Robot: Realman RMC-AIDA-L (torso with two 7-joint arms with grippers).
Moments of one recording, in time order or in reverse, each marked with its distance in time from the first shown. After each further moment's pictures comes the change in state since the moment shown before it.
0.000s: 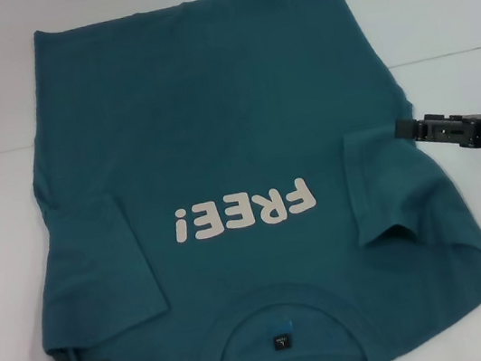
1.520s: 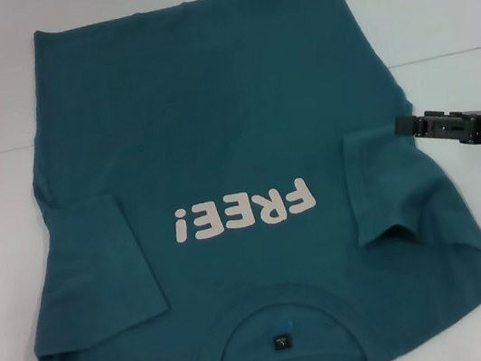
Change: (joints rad) left arm 0.015 0.012 -0.016 0.022 0.063 0.020 -0.041; right arm 0.004 -0.002 0.000 -0.005 0.000 0.001 0.010
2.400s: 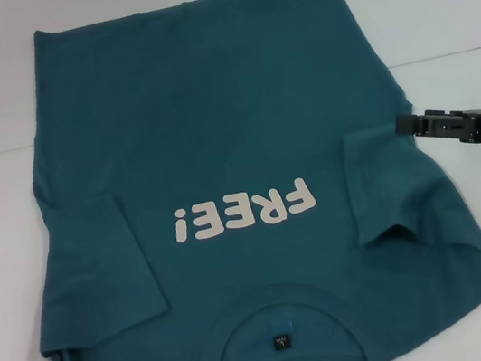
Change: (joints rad) left arm -0.042 0.000 0.004 -0.002 0.005 0.042 -0.004; right arm 0.001 -0.002 0.000 0.000 0.000 0.002 0.000
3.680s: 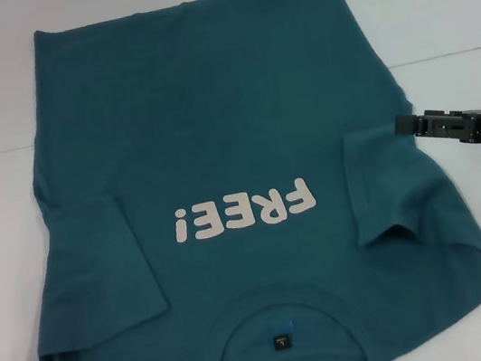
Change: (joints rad) left arm -0.008 0.003 0.003 -0.004 0.055 -0.071 -0.068; right arm 0.000 0.000 0.000 0.000 0.000 -0.003 0.000
